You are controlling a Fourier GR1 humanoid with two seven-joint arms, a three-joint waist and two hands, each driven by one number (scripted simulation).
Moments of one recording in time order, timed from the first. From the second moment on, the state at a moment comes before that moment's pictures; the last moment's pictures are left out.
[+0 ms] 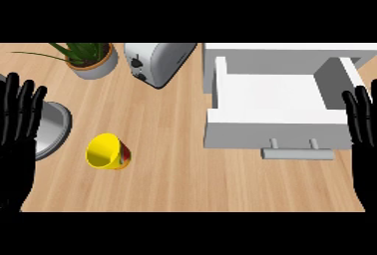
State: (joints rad) left arm -0.02 0.11 0.05 -2.10 0.00 0.00 0.01; right arm 0.01 -0.10 -0.02 -2.10 -0.02 -0.01 -0.05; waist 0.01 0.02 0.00
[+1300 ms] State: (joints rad) left arm -0.03 0.03 0.02 -1.98 0.20 -0.07 0.04; right arm -0.06 -0.06 0.03 -2.05 -0.09 0.06 0.10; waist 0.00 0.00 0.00
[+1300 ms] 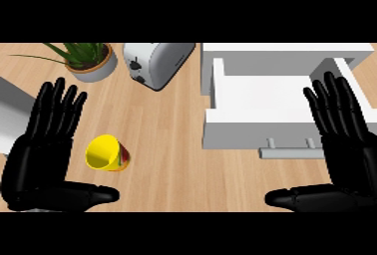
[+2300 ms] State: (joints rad) left arm 0.10 0.04 0.05 -1.86 0.16 -0.10 -0.06; right arm -0.09 -0.08 -0.03 -2.07 -0.13 0.08 0.14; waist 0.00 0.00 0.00
